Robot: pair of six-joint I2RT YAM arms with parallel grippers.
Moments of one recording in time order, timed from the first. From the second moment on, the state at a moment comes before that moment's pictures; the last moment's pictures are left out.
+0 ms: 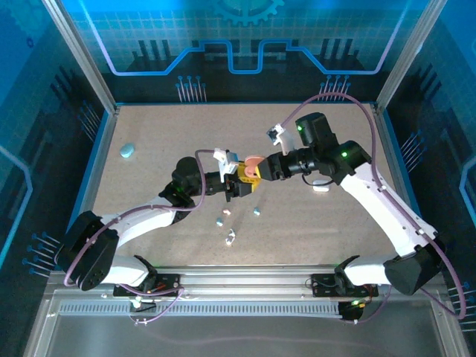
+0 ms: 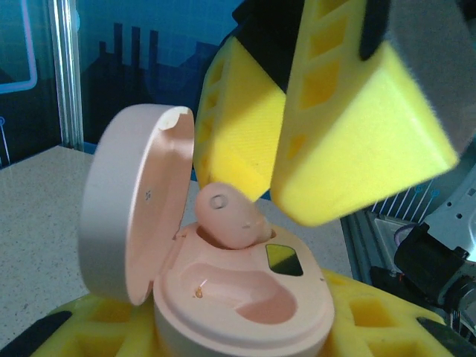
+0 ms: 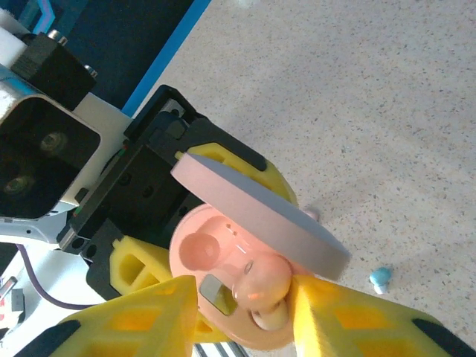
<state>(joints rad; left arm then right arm) -0.59 1.37 0.68 0.72 0.71 -0.18 0.52 1.31 1.42 -0.89 -0.56 0.22</state>
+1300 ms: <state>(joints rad) -0.59 1.36 0.68 0.76 0.71 -0.19 0.48 1.30 1.39 -0.82 -0.62 0.32</state>
